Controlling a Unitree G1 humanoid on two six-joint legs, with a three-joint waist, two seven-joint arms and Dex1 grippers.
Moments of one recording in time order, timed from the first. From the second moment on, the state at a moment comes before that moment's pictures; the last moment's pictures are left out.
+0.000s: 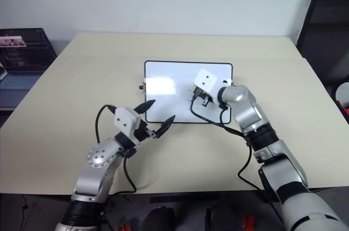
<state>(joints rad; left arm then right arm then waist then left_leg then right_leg) -0.16 0.34 -0.03 -0.11 -0.20 -0.01 -0.54 -0.92 -0.32 0.34 0.39 -0.19 0.42 0.65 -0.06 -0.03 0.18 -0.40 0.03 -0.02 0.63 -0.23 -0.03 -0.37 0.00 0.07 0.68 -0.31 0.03</state>
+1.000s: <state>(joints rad) -0.15 0.34 -0.03 -0.15 -0.20 0.01 -0.53 -1.01 -0.25 0.35 0.53 -0.21 0.35 0.63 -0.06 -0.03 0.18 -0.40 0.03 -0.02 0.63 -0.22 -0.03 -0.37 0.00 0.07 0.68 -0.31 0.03</state>
